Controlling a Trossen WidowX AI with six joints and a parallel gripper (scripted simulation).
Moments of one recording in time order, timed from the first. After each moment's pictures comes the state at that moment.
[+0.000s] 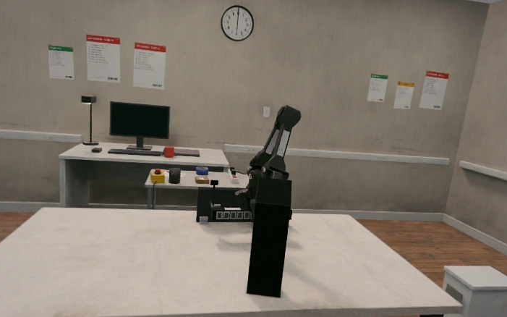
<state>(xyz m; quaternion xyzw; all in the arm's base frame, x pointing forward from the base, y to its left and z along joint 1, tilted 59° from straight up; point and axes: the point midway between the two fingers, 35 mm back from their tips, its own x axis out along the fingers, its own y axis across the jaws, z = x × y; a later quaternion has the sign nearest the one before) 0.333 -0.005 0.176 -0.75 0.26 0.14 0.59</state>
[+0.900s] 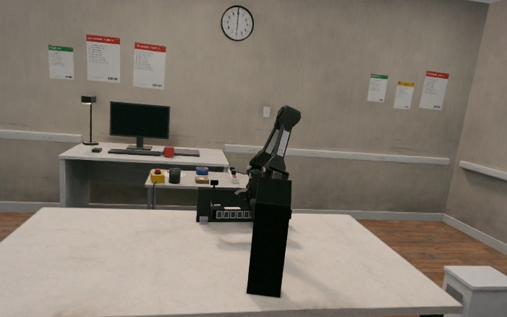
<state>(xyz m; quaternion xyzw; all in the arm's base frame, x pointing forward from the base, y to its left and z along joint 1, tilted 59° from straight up) 0.335 -0.004 0.181 -0.75 0.26 0.14 0.59</state>
